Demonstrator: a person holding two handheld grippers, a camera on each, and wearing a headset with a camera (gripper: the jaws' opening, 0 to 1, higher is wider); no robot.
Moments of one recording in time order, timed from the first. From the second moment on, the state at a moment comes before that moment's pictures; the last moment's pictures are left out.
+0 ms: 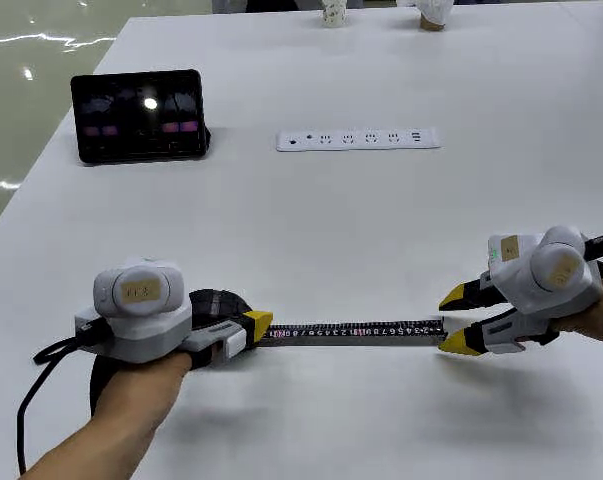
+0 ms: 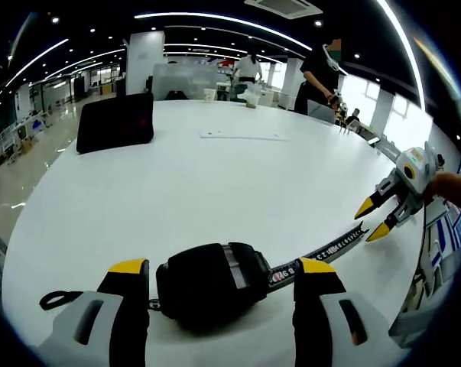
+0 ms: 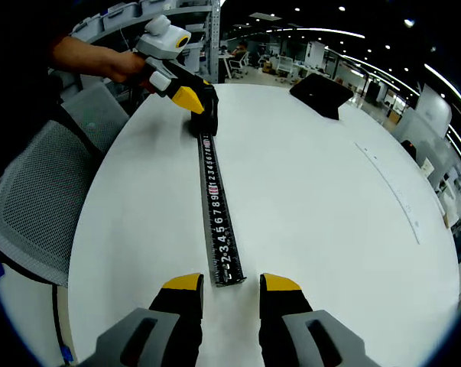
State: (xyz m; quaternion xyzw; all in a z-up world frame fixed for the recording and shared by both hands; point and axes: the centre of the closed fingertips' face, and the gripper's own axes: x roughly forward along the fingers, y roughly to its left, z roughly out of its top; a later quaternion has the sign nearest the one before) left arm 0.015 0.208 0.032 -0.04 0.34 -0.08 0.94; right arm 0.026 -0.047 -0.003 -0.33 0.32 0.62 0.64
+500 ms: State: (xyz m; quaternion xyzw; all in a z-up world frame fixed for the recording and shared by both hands) left arm 0.014 0.213 0.019 -0.09 0.36 -0.04 0.93; right arm 0.024 -0.046 -0.013 -0.35 0.32 0.63 0.61
